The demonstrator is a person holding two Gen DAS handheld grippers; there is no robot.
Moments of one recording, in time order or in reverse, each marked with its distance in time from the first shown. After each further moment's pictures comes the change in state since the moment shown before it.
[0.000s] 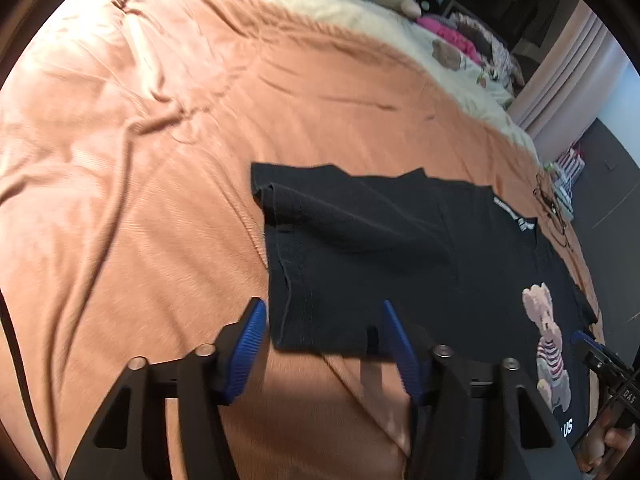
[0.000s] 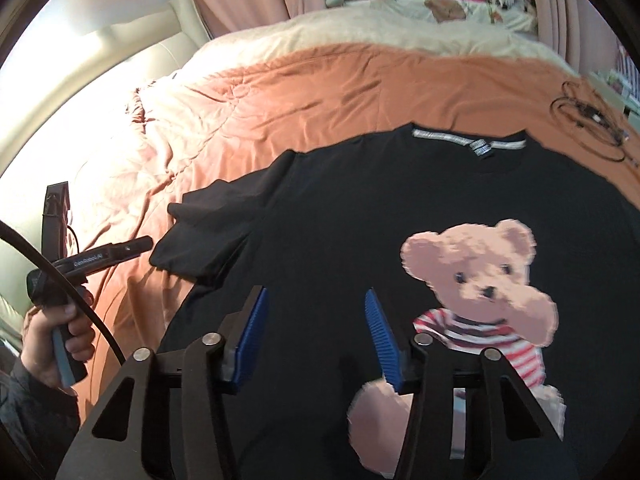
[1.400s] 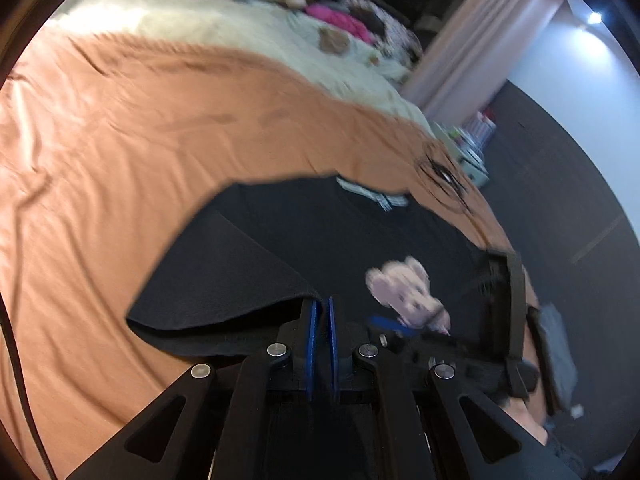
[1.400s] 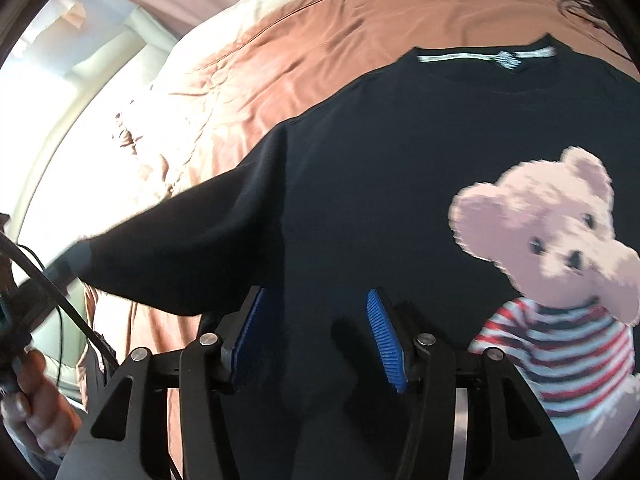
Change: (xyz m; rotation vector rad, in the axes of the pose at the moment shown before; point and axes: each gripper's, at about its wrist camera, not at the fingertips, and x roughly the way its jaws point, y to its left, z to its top) left arm -0.049 -0.140 0.006 0.188 0.060 -0.297; right arm 0.135 -0.033 0.036 0.269 0.118 0.133
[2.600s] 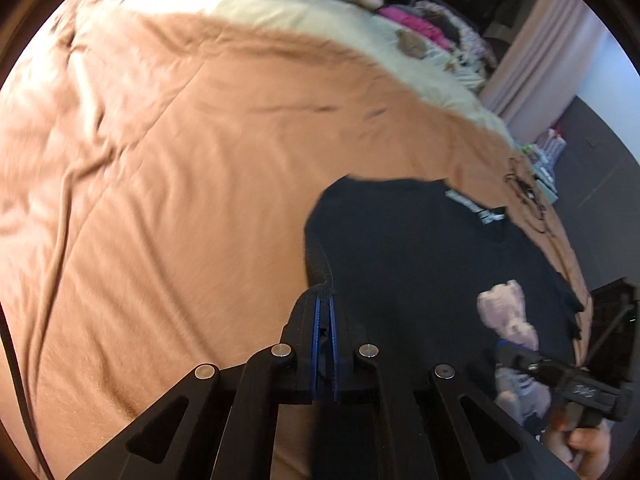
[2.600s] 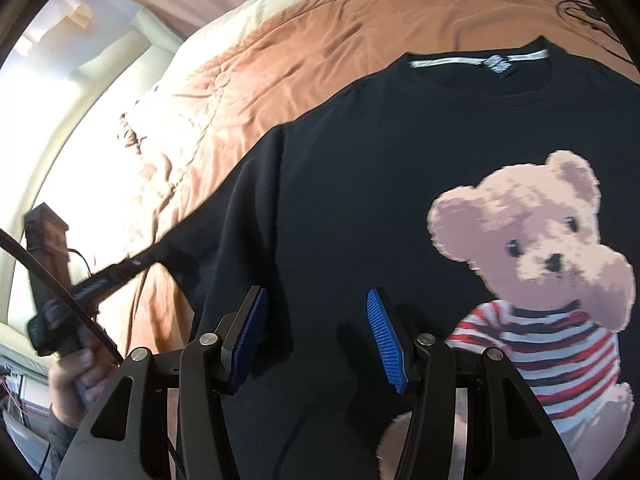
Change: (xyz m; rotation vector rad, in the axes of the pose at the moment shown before) left arm 0.021 0.060 0.010 -0.081 -0.064 0.258; right arm -0.018 -0.008 0.004 -0.015 -0.018 0.029
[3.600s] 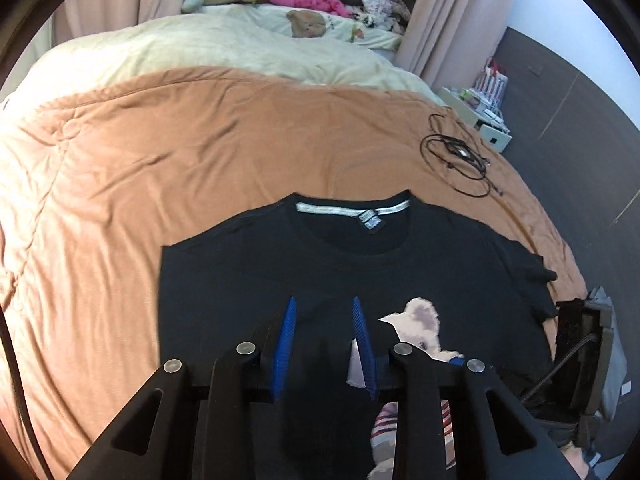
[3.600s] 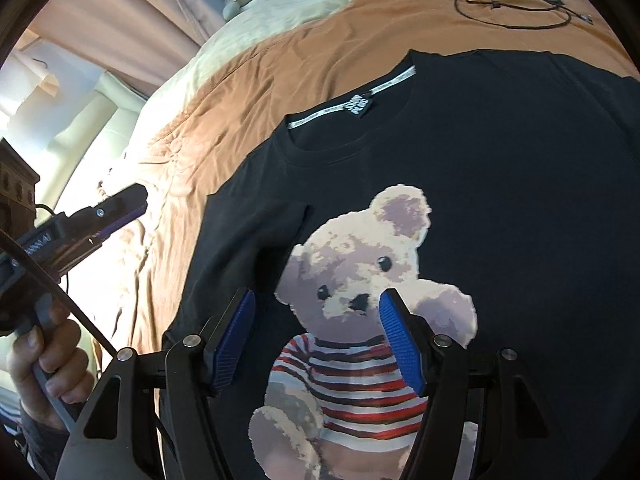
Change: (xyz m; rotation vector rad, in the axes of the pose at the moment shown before) left arm 0.050 -0.171 0.044 0.245 0.065 -0.069; right arm -0.060 -0.097 0.011 0.149 -0.090 0.006
